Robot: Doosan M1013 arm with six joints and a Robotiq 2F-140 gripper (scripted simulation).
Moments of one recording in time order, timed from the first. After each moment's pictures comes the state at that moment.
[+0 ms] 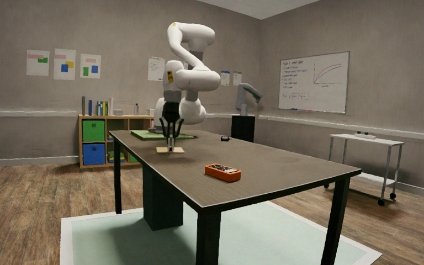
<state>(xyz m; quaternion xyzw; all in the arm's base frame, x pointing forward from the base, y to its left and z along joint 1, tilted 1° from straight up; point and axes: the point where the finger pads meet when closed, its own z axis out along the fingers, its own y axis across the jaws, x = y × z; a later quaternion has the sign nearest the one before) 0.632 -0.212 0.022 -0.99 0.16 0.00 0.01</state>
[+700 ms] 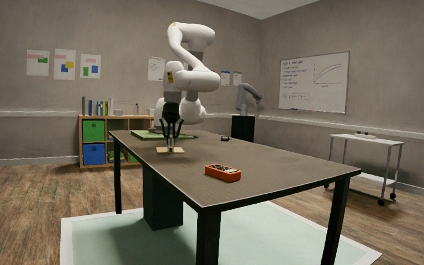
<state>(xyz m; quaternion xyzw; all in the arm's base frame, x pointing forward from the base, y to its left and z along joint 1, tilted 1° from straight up) 0.632 -0.212 0.018 -0.99 0.16 0.00 0.01</state>
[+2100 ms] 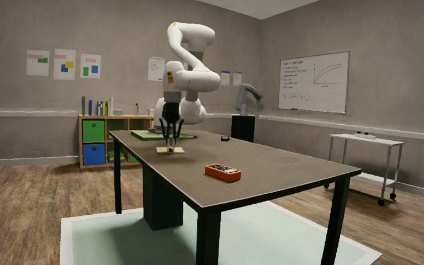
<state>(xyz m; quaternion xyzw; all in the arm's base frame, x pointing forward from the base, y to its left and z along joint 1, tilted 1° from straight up) 0.632 -0.212 0.018 -0.99 0.16 0.00 0.01</state>
